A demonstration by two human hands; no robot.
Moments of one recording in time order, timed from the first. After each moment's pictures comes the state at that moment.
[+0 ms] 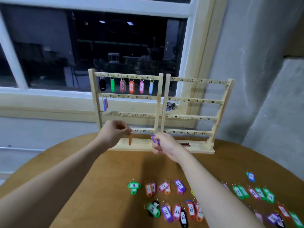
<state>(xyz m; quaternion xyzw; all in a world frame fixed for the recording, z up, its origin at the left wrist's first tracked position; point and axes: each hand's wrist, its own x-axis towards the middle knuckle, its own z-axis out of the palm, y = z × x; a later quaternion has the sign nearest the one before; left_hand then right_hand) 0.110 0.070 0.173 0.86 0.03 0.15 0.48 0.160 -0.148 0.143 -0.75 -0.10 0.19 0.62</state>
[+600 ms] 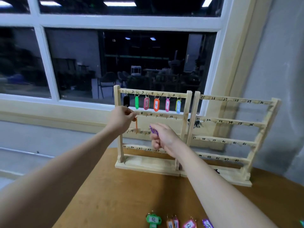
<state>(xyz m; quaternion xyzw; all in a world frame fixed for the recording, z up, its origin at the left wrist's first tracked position) 0.181 0.136 0.244 0.85 0.10 0.28 0.43 0.202 -0.043 0.217 -0.69 -0.17 0.20 0.68</state>
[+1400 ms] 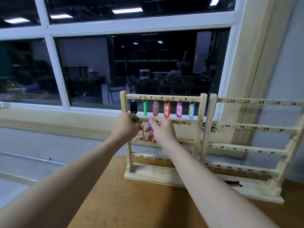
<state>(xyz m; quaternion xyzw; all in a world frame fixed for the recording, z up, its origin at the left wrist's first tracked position) 0.209 0.158 0.235 0.89 0.10 0.30 0.32 0.229 0.014 0.228 -0.71 -0.19 0.03 0.68</state>
